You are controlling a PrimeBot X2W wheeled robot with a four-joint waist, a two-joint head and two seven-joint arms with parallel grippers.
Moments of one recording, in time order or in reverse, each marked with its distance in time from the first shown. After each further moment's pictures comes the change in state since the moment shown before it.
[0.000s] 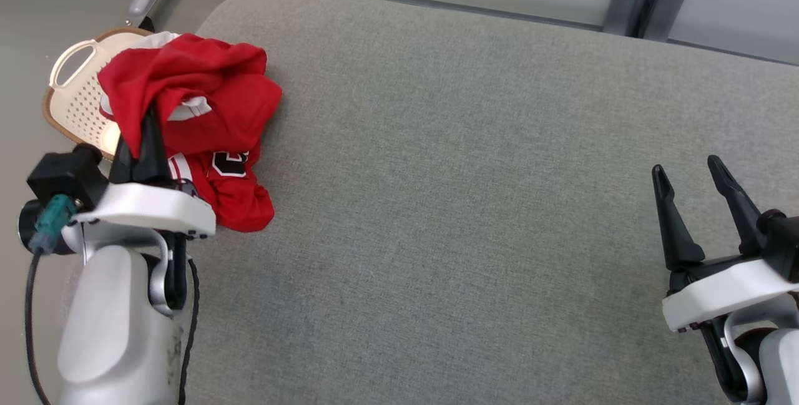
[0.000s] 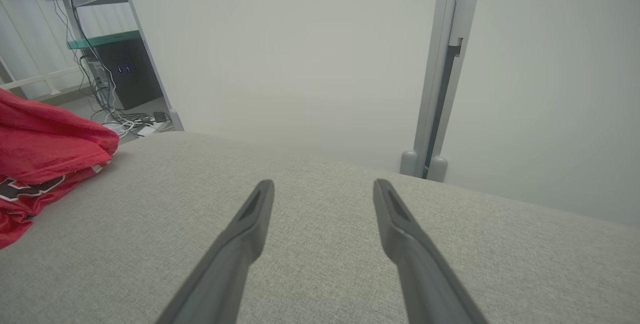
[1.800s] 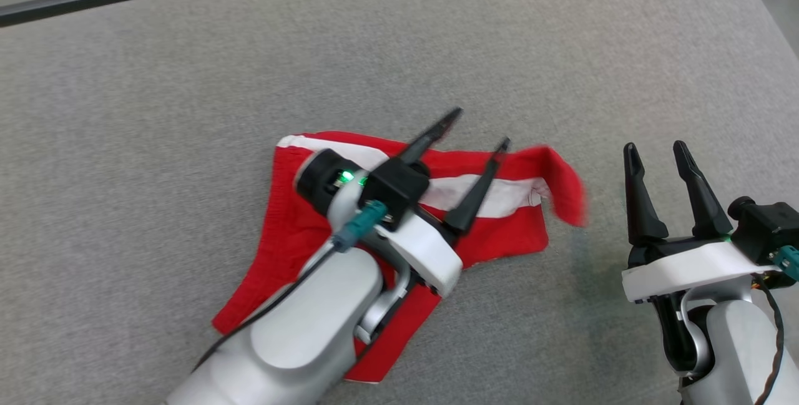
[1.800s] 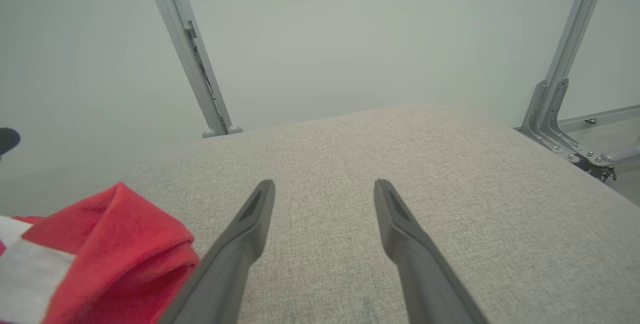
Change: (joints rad) left arm -0.173 -0.018 -0.981 -0.117 -0.292 0.132 0.031; right arm -0.133 0.103 0.031 0.248 0.108 0.000 -0.198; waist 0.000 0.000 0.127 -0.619
